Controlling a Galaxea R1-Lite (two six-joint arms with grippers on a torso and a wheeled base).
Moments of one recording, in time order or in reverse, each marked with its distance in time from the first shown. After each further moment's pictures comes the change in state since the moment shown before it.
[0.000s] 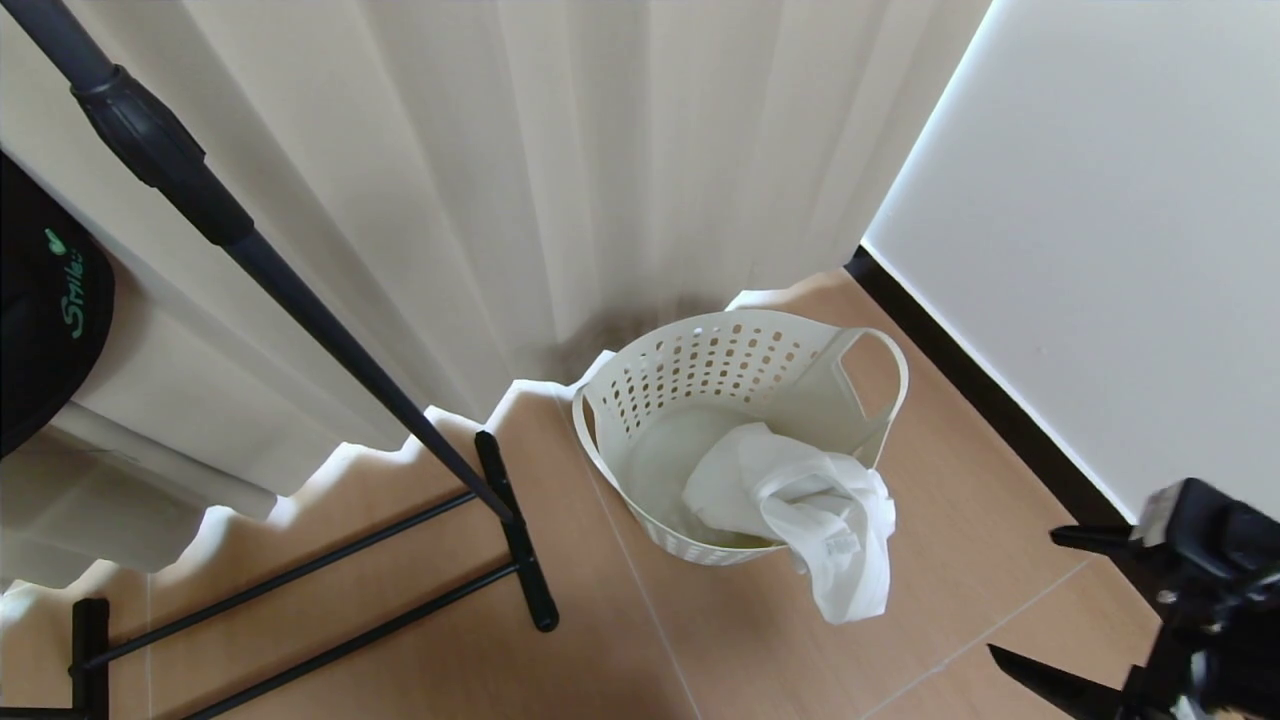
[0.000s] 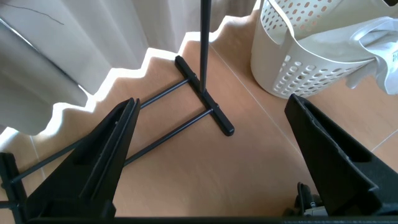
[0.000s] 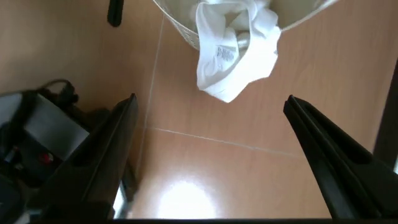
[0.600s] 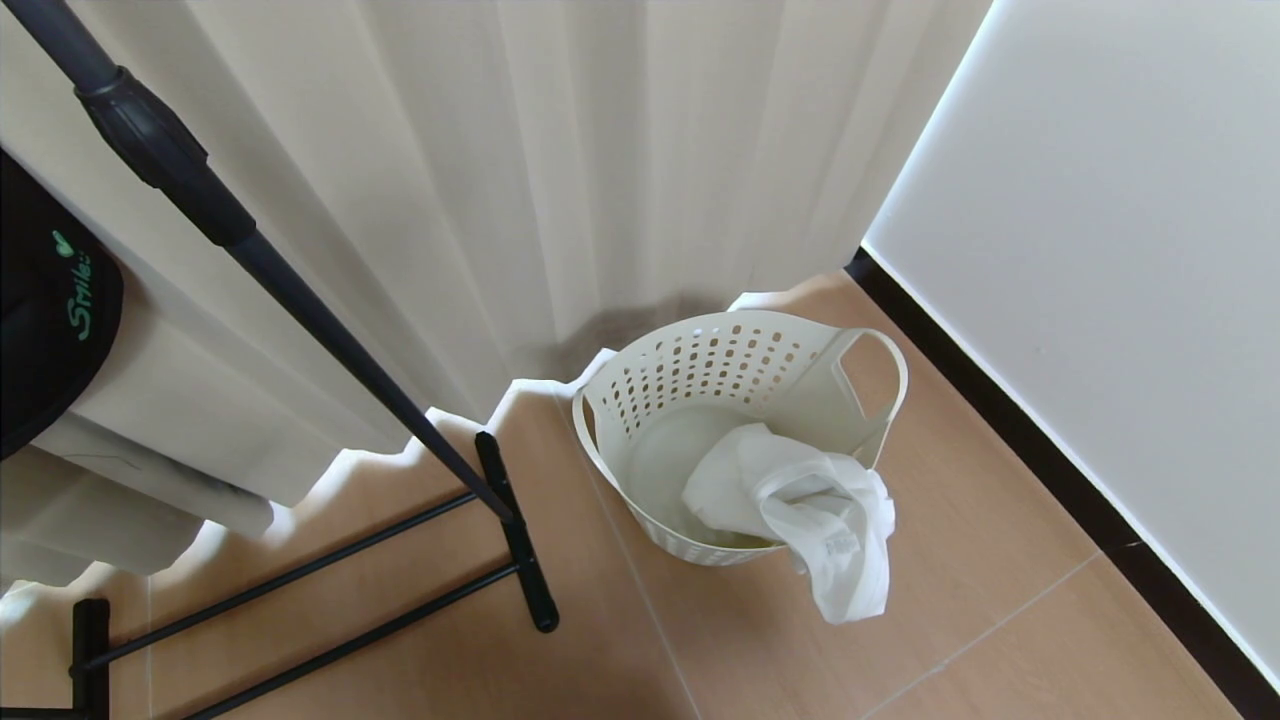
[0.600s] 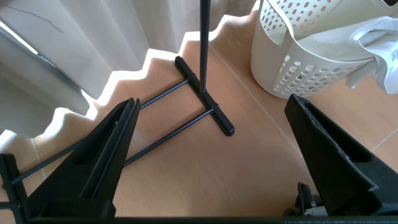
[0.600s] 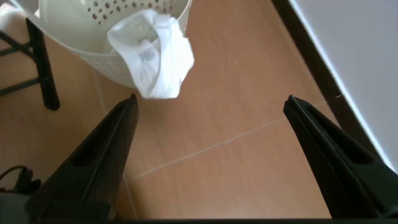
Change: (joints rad) left arm 0.000 0.000 0.000 0.000 0.000 0.003; right arm -0.346 -0.846 0.426 0.081 -0.034 0.472
